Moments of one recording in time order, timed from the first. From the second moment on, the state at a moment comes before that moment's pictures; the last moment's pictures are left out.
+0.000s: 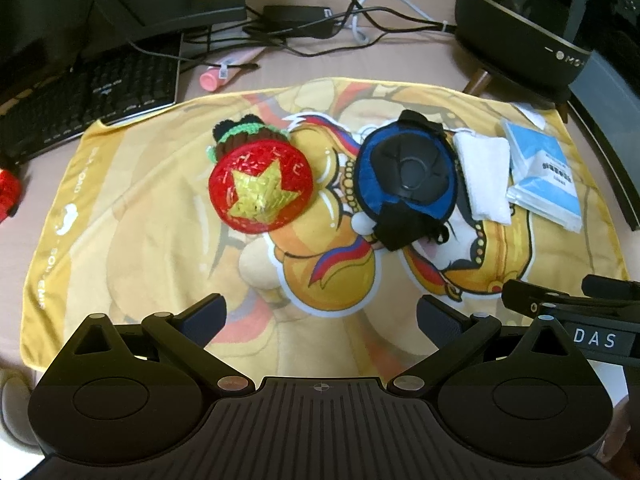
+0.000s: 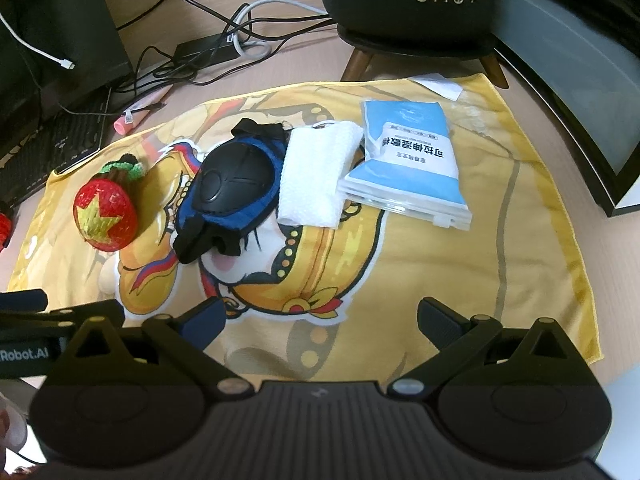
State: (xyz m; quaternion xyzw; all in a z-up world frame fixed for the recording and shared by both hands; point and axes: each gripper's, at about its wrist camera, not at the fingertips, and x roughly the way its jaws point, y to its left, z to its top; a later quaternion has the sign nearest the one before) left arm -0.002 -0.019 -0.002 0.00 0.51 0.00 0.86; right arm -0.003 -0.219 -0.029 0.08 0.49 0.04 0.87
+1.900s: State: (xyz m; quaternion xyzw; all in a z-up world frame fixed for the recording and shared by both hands) left arm 0.077 0.031 0.022 -0.04 0.35 -0.08 0.93; right arm 0.120 -0.222 -0.044 0.08 0.43 0.10 0.89
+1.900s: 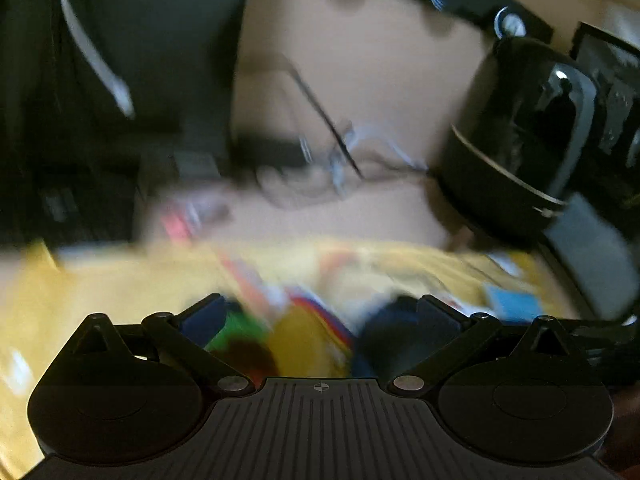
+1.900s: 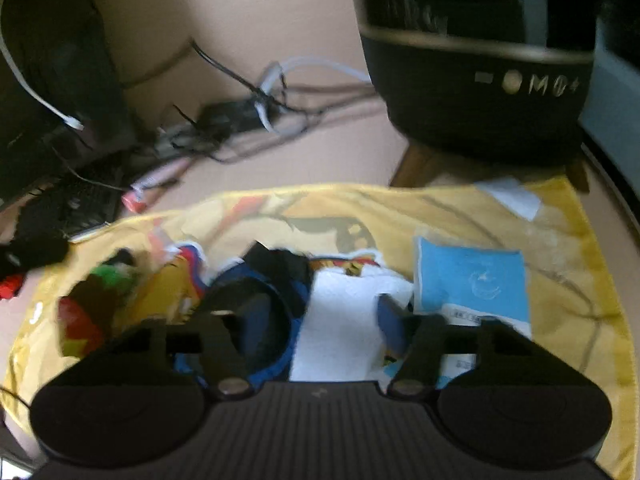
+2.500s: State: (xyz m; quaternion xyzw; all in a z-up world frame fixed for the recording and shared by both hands) left arm 0.068 0.047 0.012 -0.16 0.36 -0.12 0.91; right arm 0.121 -0.214 -0.067 -0.01 0.44 0.04 0.90
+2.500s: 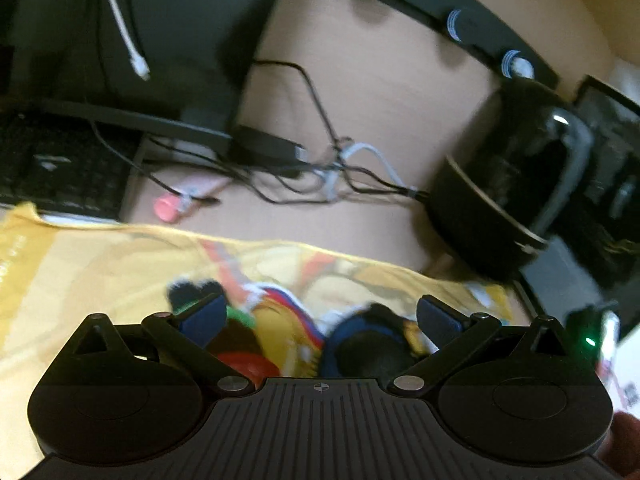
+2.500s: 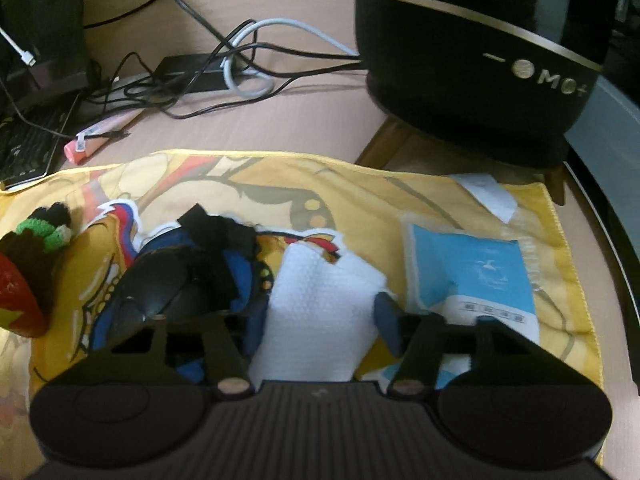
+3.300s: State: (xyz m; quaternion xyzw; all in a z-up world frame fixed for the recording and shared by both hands) left arm 0.062 0.090 -0.002 -0.11 0.39 -0.04 0.92; right arm 0.170 -0.118 -0.009 0.11 0.40 0.34 0.85
